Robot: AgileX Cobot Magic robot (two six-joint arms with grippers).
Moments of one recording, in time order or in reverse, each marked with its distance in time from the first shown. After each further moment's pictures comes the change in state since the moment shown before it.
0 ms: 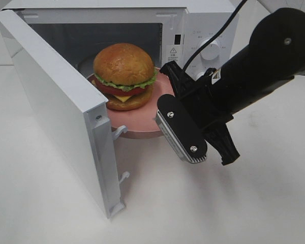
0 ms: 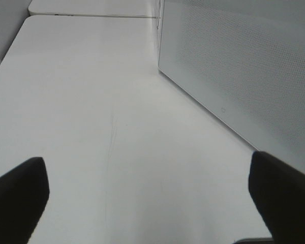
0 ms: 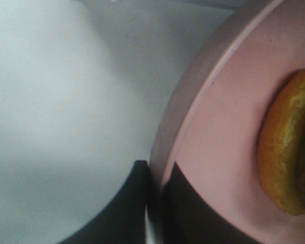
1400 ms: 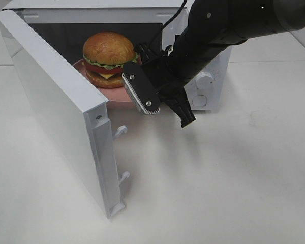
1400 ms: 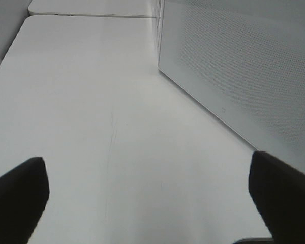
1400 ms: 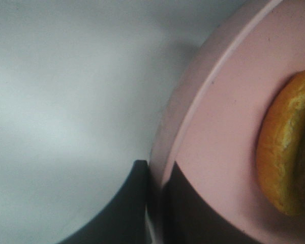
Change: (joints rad) left arm 0.000 0.000 0.000 0.000 0.000 0.000; right arm -0.047 0.330 -0.416 -0.027 0.104 0.052
